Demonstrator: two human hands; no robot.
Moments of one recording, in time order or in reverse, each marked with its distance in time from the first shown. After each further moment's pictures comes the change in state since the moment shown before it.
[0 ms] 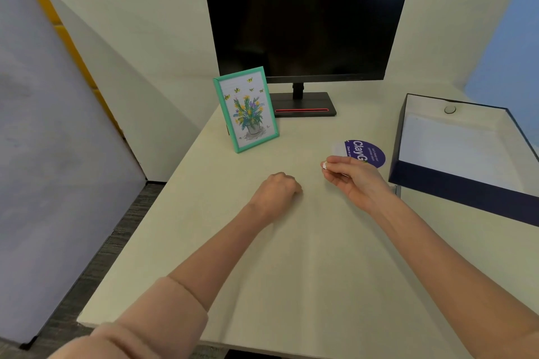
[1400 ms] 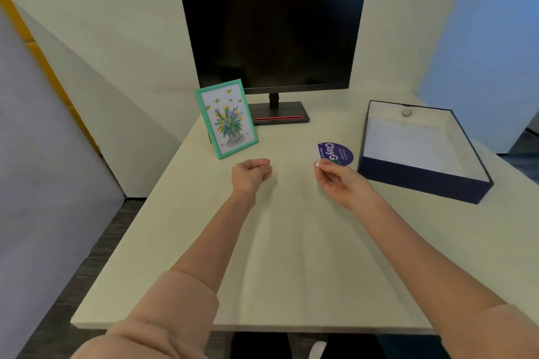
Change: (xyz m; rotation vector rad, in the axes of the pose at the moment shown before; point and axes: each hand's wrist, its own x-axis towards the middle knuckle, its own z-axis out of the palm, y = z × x) left_hand 0.006 0.011 -0.022 -1.450 0.439 -0.700; right_hand -0.031 -0.006 -0.012 0.369 0.120 0.112
